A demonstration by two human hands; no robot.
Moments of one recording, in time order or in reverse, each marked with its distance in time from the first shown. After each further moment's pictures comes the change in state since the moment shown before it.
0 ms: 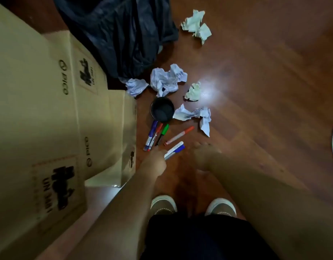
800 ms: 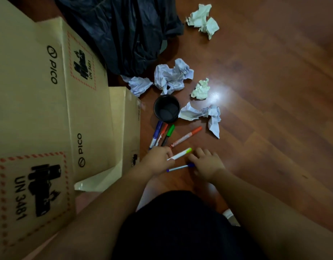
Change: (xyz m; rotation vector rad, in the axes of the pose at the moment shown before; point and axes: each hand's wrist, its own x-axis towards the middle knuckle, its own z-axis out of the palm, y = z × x) left_hand 0.019 -0.009 -0.012 -0.122 0.006 0.075; right_hand 0.044 0.001 0.077 -0.028 0.207 -0.047
